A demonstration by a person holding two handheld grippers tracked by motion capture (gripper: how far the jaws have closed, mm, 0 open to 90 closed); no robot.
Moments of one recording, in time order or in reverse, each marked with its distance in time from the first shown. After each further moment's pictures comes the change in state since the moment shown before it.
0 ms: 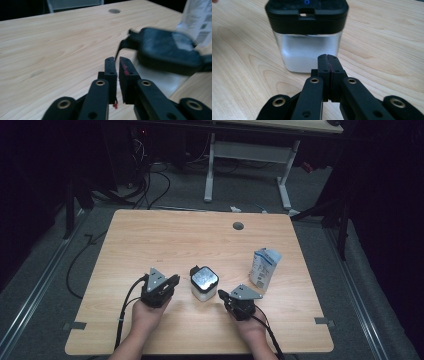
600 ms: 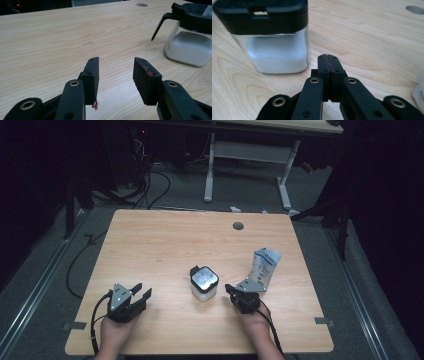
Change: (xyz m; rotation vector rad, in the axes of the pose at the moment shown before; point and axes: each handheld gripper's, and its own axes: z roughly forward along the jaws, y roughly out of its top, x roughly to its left) left arm 0.043 -0.049 -0.051 -0.041 0.106 -0.023; right arm -0.023 0.002 0.005 0.038 -0.068 0.042
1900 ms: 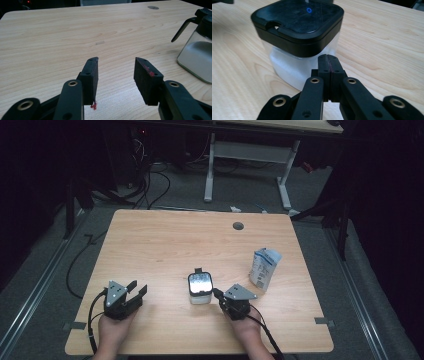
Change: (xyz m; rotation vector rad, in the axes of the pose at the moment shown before) left arm 0.013 -0.001 0.004 -0.005 0.040 -0.063; right arm 0.037 0.005 -0.002 -0.077 0.083 -0.062
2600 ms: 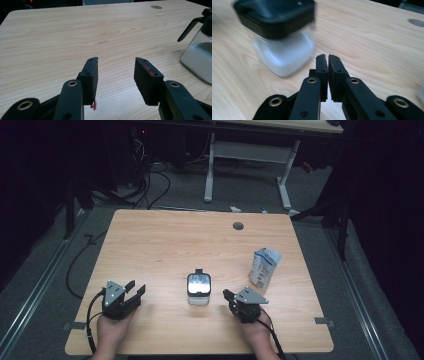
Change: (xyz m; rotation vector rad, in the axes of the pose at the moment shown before) left arm 0.006 -0.001 -0.003 0.006 0.016 -0.003; right arm -0.019 -0.015 -0.025 0.005 -0.082 0.009
